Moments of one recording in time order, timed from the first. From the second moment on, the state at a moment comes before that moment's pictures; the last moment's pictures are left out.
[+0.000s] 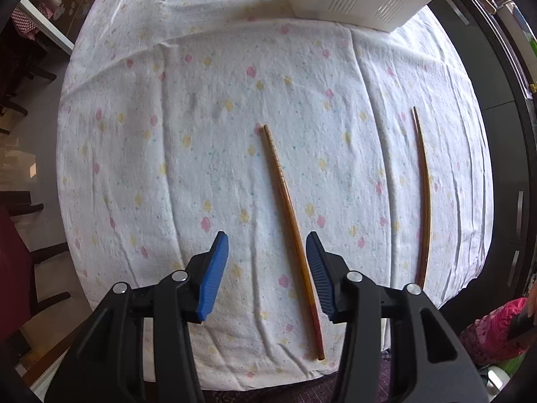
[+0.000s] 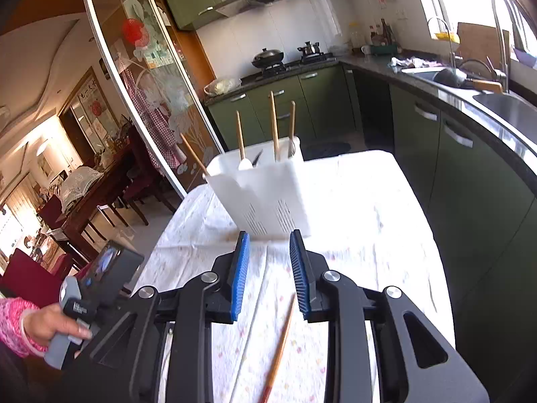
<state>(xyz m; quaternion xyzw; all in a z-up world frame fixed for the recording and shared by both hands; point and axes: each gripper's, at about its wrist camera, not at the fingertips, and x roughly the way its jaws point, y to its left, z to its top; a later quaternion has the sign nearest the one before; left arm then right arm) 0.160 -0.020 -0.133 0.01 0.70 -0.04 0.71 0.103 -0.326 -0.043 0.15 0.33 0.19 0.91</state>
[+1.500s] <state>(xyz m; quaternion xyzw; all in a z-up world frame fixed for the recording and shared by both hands) 0.154 -0.046 -0.057 0.01 0.59 -0.09 0.80 0.210 -0.223 -0.177 -0.03 0.71 0.12 0.69</state>
